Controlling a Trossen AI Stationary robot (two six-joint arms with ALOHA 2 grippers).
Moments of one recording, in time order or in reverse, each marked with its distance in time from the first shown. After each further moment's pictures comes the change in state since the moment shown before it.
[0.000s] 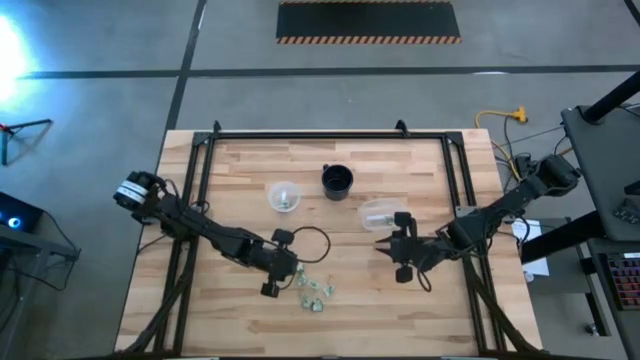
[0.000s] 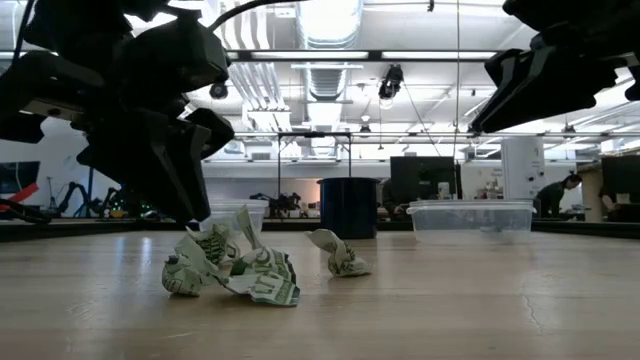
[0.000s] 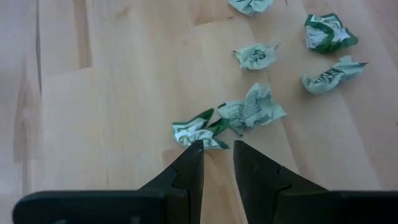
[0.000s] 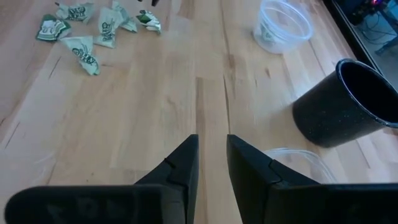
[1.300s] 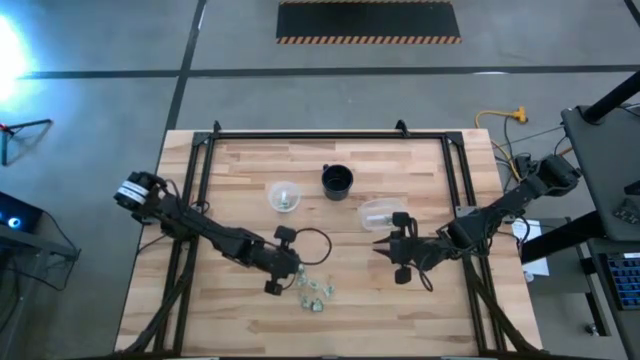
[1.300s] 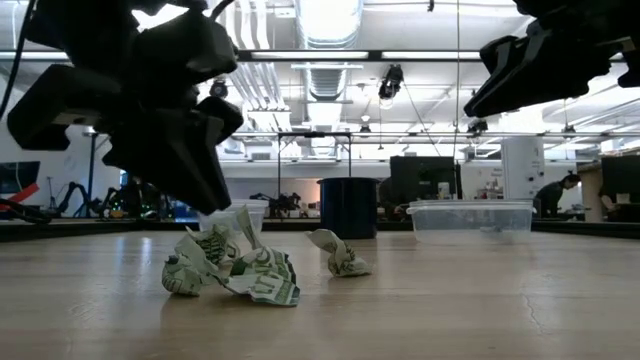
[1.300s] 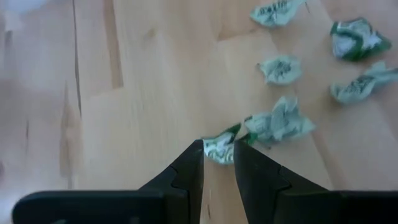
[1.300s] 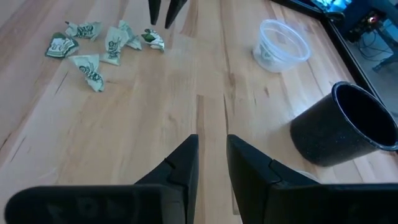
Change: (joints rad) left arm -0.001 0.004 0.015 0.012 -0.089 0.083; right arm 0.000 0.000 0.014 0.043 0.000 -0.060
